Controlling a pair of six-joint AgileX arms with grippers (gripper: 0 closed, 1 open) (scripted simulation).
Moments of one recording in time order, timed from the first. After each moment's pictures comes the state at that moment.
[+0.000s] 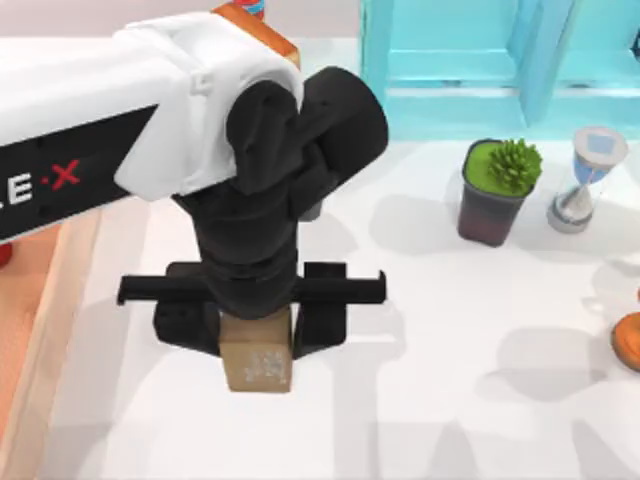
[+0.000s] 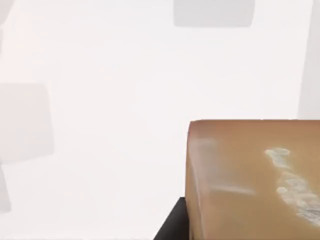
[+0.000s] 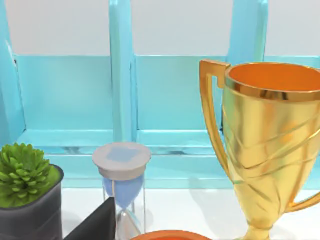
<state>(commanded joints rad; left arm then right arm) -0.81 1.71 1.39 -1.26 0.00 -0.78 0.00 0.00 0.00 0.00 0.00 0.00</state>
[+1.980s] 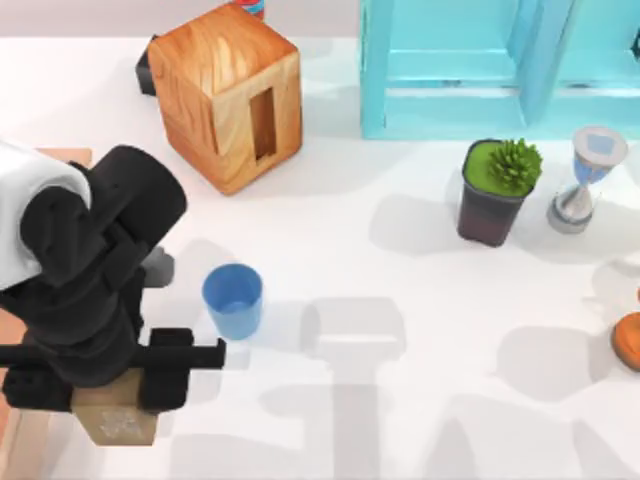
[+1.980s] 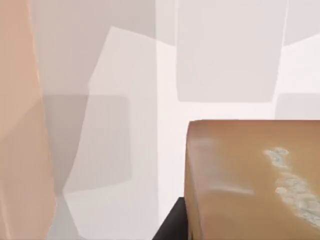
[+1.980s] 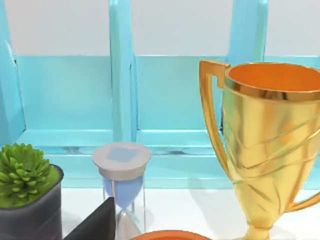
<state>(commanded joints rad) -0.53 1.44 0.90 -1.04 0.00 -0.51 0.00 0.00 0.00 0.00 0.00 0.00</state>
